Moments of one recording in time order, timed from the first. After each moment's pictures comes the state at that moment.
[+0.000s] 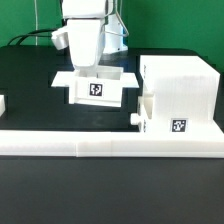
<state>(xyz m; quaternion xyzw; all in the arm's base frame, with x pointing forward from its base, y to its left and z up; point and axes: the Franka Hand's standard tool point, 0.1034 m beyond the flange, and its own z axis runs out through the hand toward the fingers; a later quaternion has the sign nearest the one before) 0.502 -0.032 0.058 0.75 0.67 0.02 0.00</state>
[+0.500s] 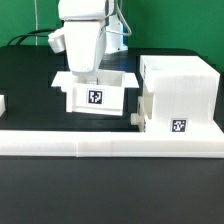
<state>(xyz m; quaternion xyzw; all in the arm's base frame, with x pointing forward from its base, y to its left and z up) 0.531 -0.034 0.058 0.75 0.66 0.02 0.00</state>
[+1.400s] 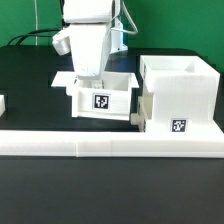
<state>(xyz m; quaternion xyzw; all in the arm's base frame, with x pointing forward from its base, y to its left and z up) 0.547 -0.027 0.059 0.75 0.66 0.02 -0.01</state>
